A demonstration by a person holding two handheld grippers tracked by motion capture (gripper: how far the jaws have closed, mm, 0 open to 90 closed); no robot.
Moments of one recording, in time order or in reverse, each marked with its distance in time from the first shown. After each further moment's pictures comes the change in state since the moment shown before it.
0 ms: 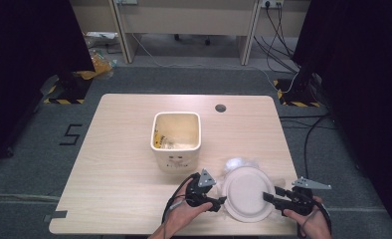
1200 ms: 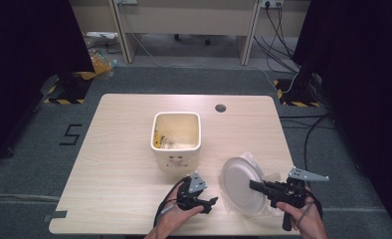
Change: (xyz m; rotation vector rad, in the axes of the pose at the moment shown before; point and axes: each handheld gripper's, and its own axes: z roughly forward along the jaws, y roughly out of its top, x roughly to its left) left arm 0.016 -0.029 -0.025 -0.028 0.062 0.027; right arm 0.054 0.046 -0.009 -0.176 0.324 -0.004
